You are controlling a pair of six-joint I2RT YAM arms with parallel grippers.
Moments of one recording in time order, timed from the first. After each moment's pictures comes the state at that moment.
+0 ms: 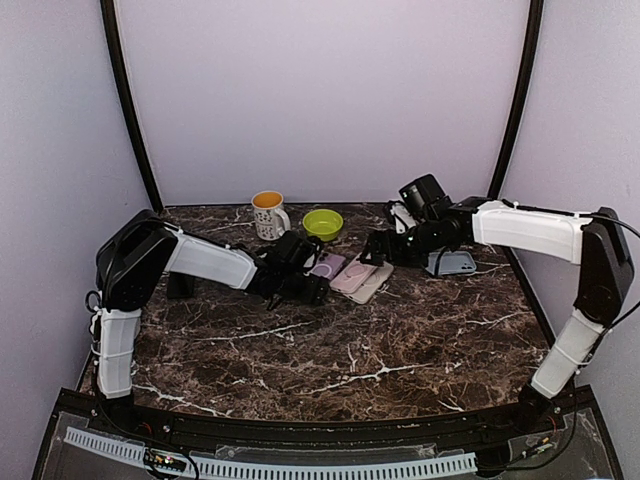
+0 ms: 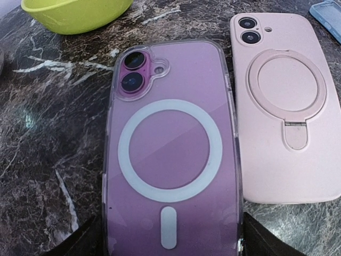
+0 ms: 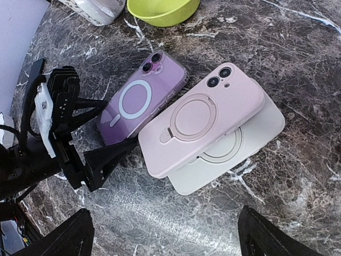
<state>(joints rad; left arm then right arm) -0.79 2.12 1.32 -0.03 -0.18 -0.23 0.63 1.68 1.27 -0.49 -0.17 0.45</state>
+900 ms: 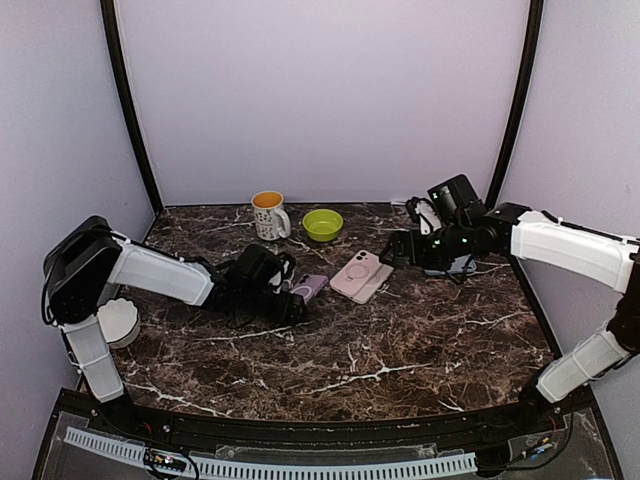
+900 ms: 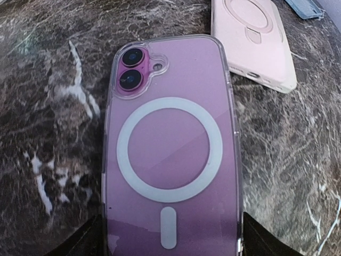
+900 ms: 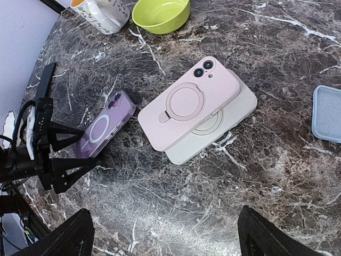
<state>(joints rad) -0.80 1.82 0.96 0.00 -0.01 -0.39 0.63 1.43 1.12 -0.52 -0.13 0.46</state>
